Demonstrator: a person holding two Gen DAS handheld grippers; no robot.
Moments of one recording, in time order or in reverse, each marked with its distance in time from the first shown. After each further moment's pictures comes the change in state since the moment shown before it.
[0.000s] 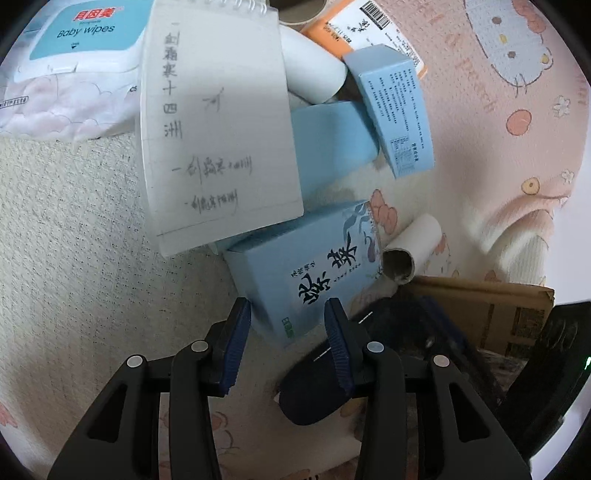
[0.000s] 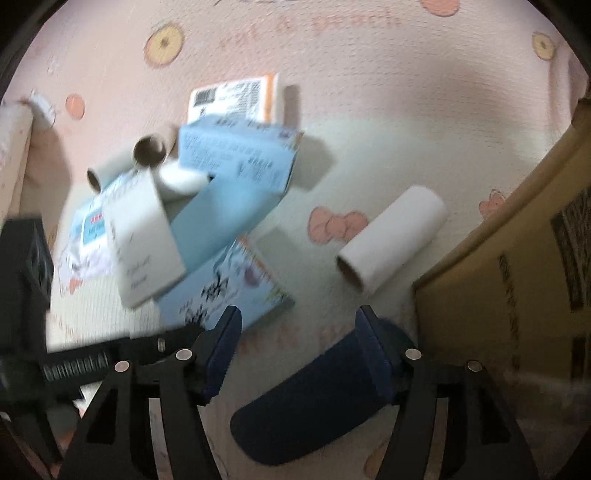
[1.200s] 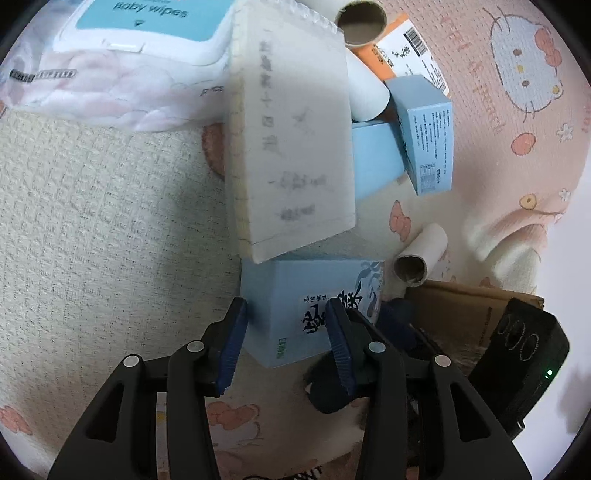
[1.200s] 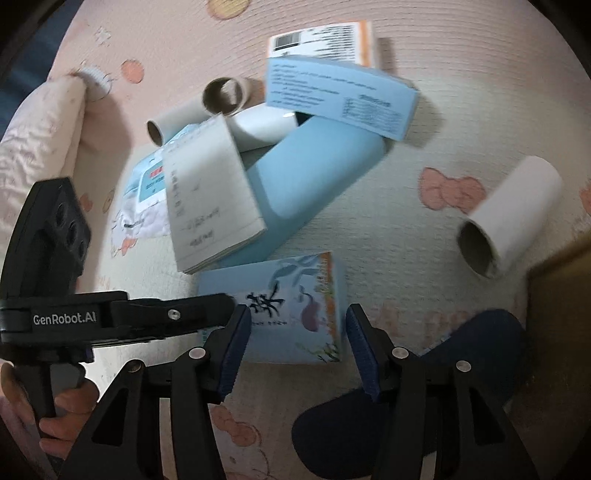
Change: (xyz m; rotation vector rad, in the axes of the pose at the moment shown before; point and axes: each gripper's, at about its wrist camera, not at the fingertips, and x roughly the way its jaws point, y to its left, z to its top) left arm -0.009 0.030 0.011 -0.035 0.020 -0.026; right arm 0.039 0.039 -0.016 -0.102 0.109 0.245
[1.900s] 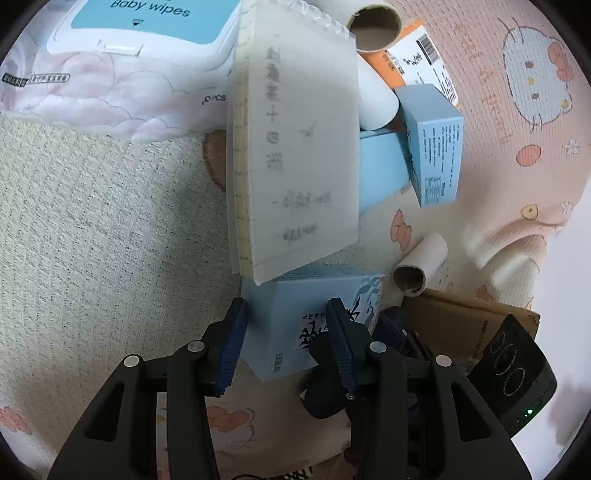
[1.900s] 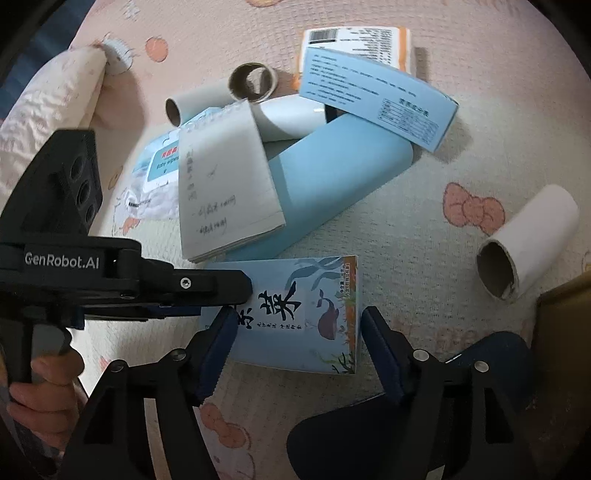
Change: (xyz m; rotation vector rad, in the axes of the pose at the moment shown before) left arm 0.005 0.002 0.010 -0.035 0.028 -0.016; right arm 0.006 0.012 0.000 -0.097 0.016 -0.023
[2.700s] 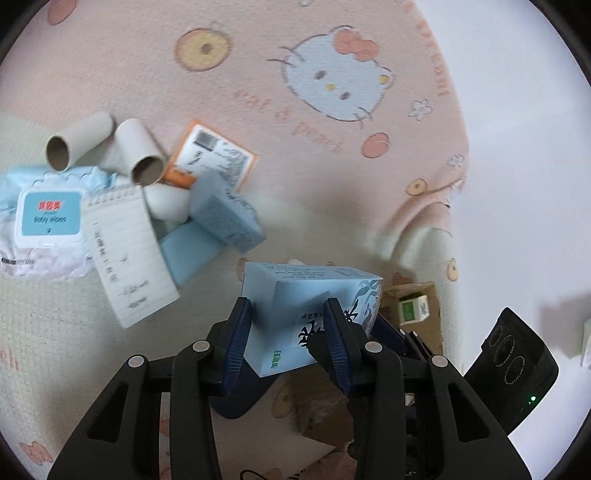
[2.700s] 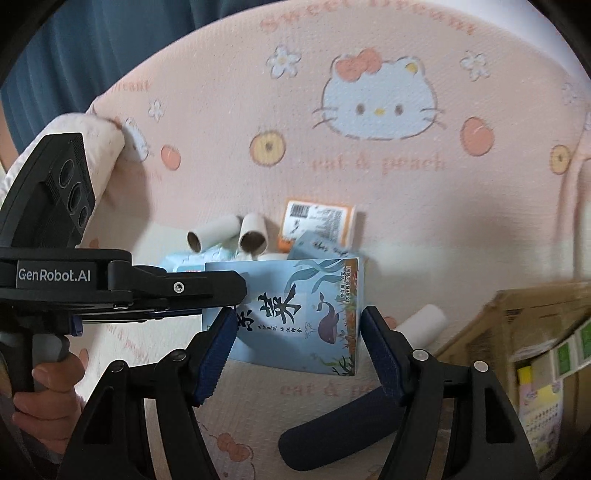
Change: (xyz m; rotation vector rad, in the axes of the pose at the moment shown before) left arm -0.112 -0.125 -0.031 0.358 -0.222 -0.194; right arm -0.154 0.034 0.032 -0.026 -0.355 -0.201
